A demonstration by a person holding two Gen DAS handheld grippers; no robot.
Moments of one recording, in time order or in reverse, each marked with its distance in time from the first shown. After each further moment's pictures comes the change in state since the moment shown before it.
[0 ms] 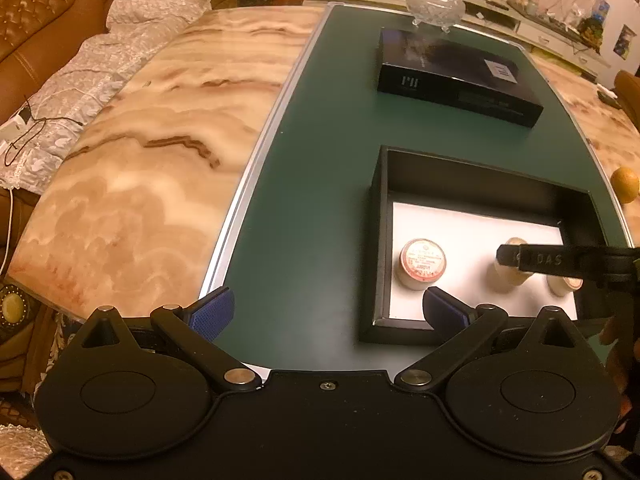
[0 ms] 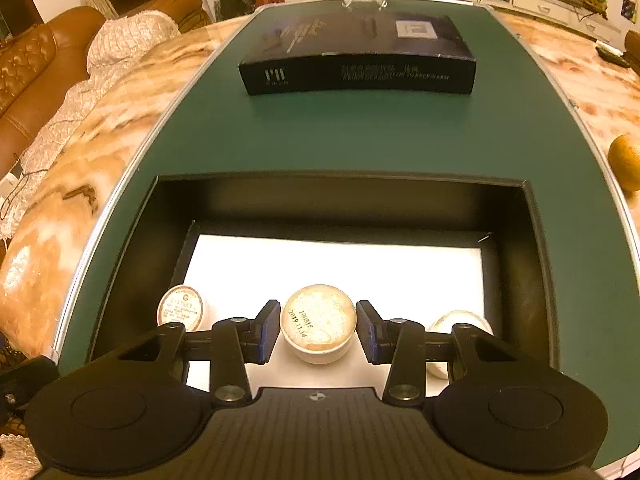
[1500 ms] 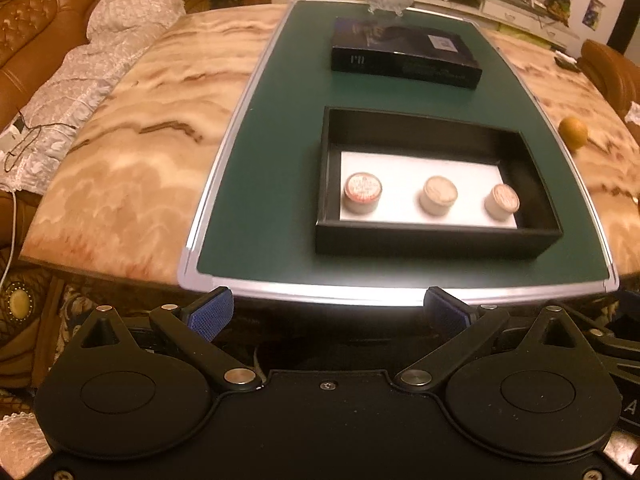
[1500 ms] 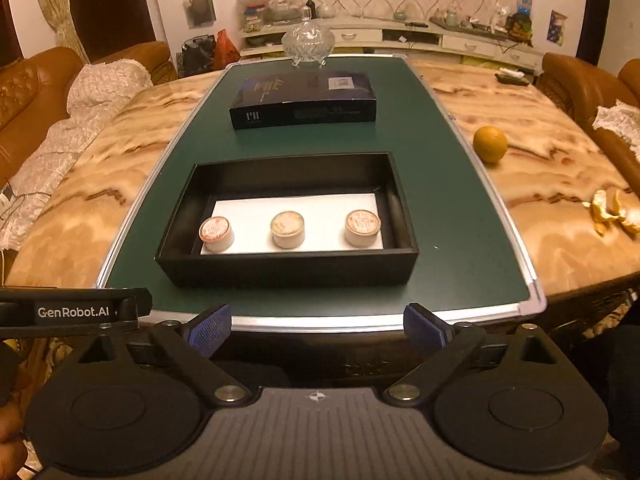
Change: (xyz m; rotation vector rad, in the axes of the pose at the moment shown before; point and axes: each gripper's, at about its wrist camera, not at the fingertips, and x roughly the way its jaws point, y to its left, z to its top) left arm -0.077 -0.027 -0.063 0.092 0.019 -0.034; right arm -0.181 0.023 -0.129 0.061 -0.180 -0.169
